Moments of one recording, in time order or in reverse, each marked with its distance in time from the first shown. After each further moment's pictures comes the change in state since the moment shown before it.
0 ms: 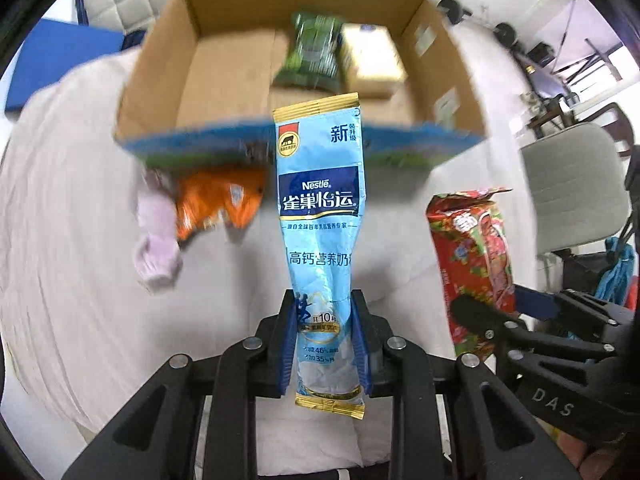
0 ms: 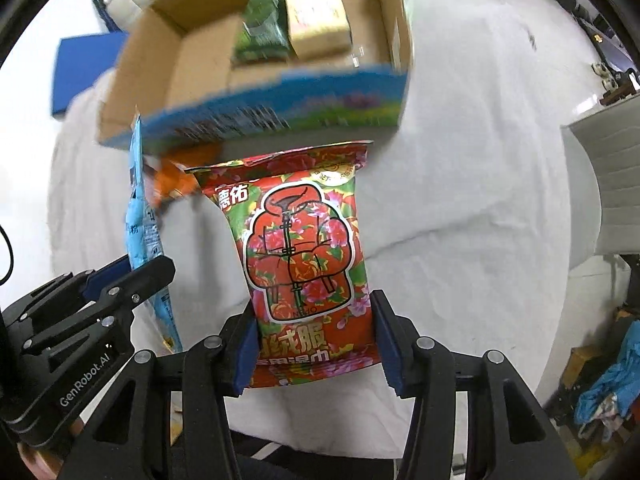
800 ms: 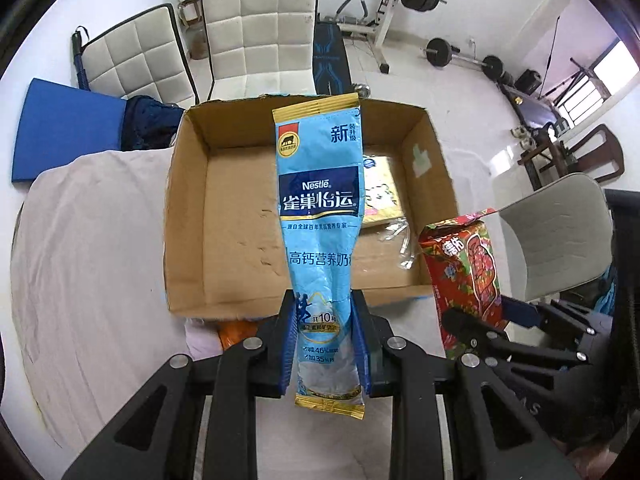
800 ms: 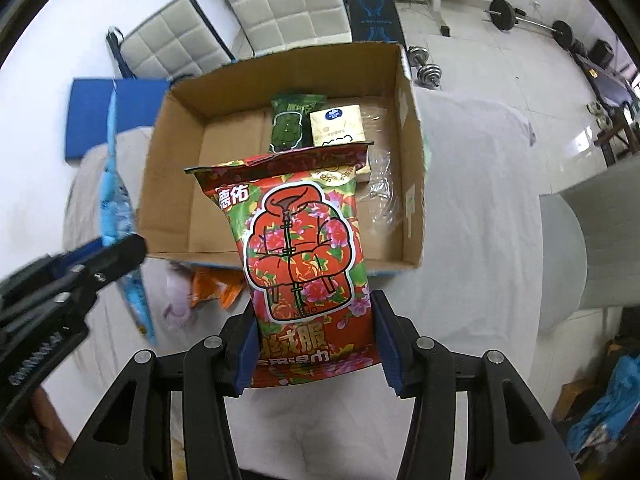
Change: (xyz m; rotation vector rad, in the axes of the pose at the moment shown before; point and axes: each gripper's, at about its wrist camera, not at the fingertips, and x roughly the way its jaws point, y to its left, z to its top) left arm -0.048 0.018 0.135 0.040 -0.121 0.013; right arm -0.036 0.056 0.103 -0.029 -0.117 -0.034
